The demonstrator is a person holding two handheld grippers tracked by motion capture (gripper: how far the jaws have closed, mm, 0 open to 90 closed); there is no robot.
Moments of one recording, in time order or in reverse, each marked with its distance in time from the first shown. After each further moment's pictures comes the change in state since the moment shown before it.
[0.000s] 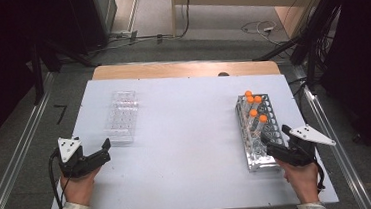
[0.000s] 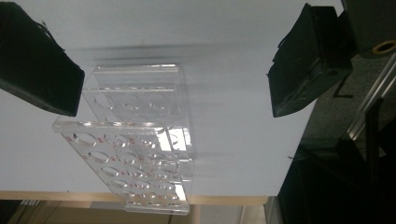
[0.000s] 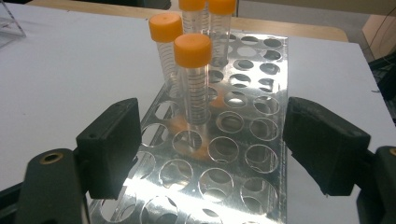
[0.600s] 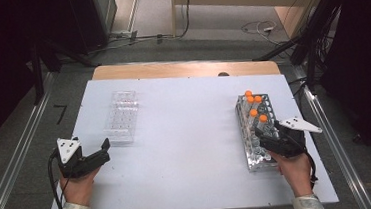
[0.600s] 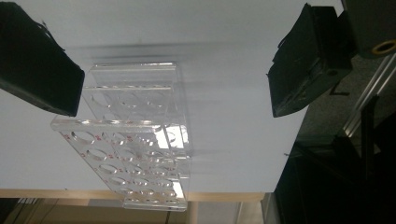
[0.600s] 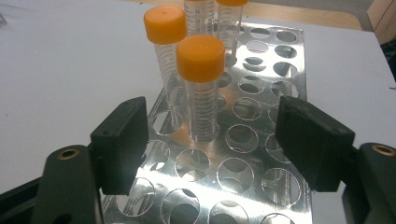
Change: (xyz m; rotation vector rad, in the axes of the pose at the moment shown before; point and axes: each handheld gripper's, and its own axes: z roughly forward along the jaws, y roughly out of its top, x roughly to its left) left arm 0.000 0.000 -0.001 -0.008 0.008 0.004; right arm 0.005 0.014 0.023 0.078 -0.011 0.004
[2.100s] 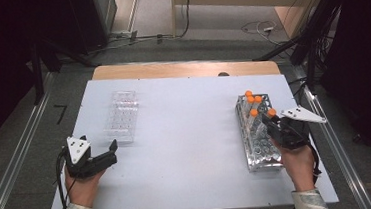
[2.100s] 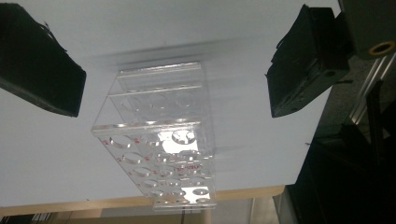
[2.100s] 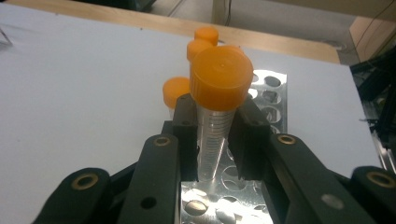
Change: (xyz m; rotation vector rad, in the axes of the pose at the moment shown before) left arm -0.022 0.005 -0.002 0.019 -0.047 0.087; right arm 0.012 0.036 -0.022 -0.037 -0.042 -0.041
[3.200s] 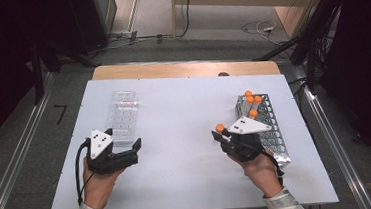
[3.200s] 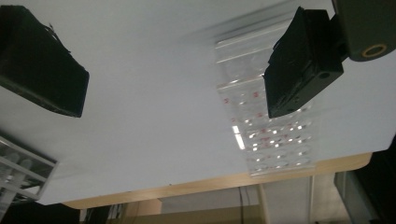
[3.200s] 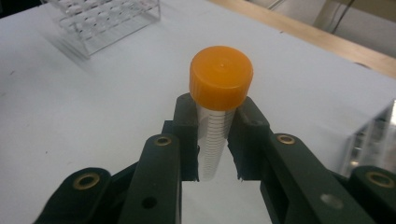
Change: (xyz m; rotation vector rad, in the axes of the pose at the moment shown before) left arm -0.059 0.035 -0.005 -0.005 -0.223 0.087; right arm 0.110 0.002 0.020 0.047 0.326 -0.242
